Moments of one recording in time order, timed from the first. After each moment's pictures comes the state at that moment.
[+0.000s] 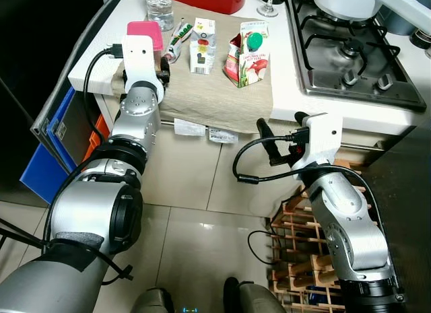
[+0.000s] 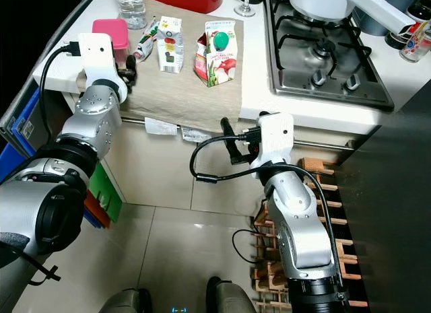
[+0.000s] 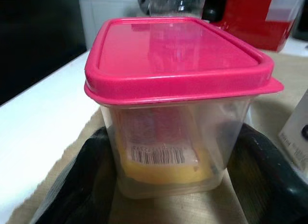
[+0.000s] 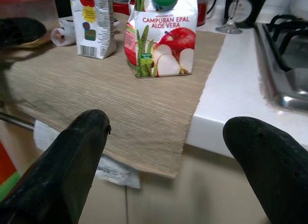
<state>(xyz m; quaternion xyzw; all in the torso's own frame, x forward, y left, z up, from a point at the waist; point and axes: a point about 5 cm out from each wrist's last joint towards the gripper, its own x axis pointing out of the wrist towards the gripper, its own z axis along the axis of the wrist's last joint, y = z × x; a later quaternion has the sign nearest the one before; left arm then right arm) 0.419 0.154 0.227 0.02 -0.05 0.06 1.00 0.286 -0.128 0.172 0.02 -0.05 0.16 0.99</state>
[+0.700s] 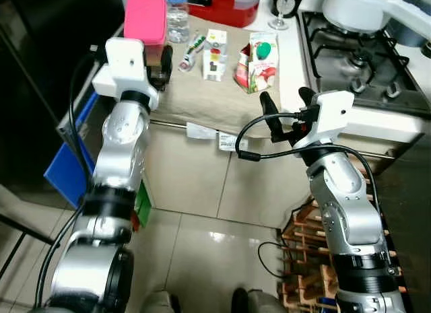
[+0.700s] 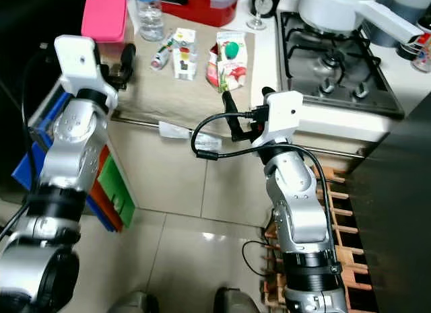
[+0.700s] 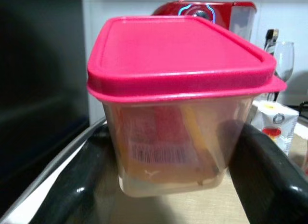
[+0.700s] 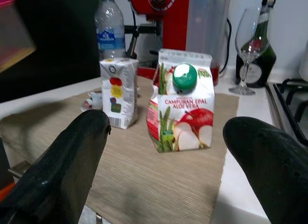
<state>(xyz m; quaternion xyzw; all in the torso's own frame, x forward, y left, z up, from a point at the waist) 0.356 0.161 0.220 0.00 -0.17 -0.04 0.98 0.309 -0.131 0.192 0.02 -0.13 0.15 0.98</state>
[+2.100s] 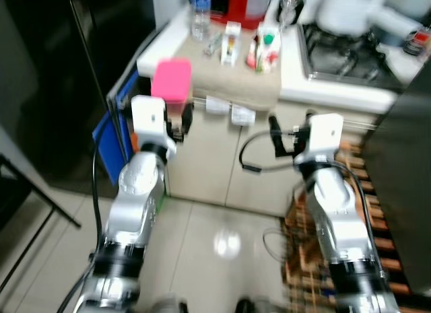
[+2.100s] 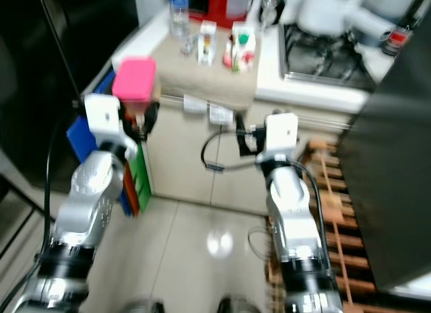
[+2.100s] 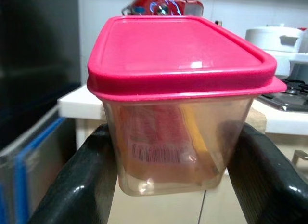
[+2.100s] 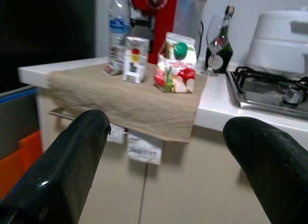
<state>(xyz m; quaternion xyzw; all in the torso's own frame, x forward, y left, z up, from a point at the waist) 0.327 0.129 0.168 -0.02 -0.09 -0.09 0.99 0.314 -0.141 0.148 -0.02 -0.08 0.08 0.99</state>
